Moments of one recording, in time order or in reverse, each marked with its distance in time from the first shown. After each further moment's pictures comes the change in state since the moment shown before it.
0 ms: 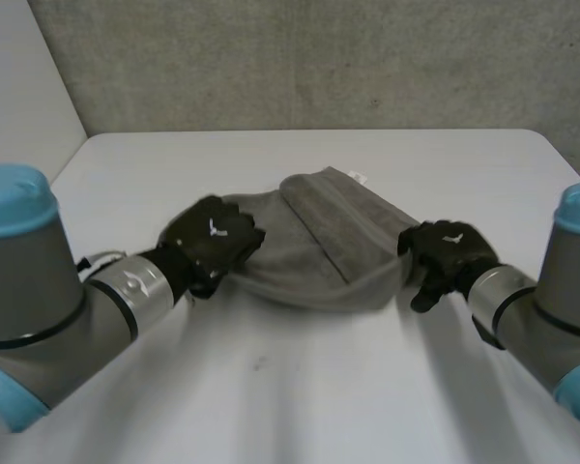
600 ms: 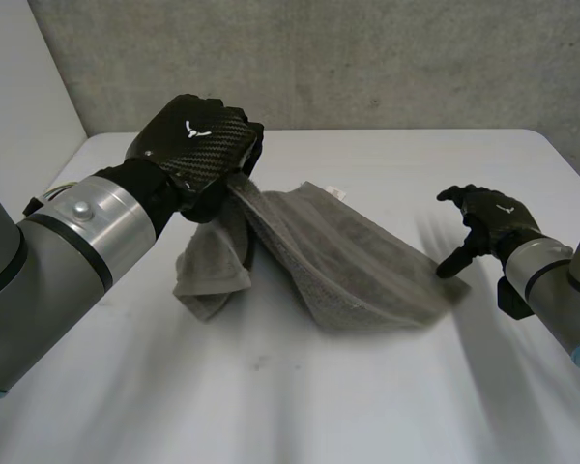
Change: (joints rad) left arm -0.075 0.155 0.168 -0.080 -0.122 -0.230; right arm -0.130 0.026 -0.041 -0.081 0.014 0.257; left_hand 0.000 0.000 0.000 0.000 0.000; right_hand -0.287 -0.327 -0.339 -0.318 -0.323
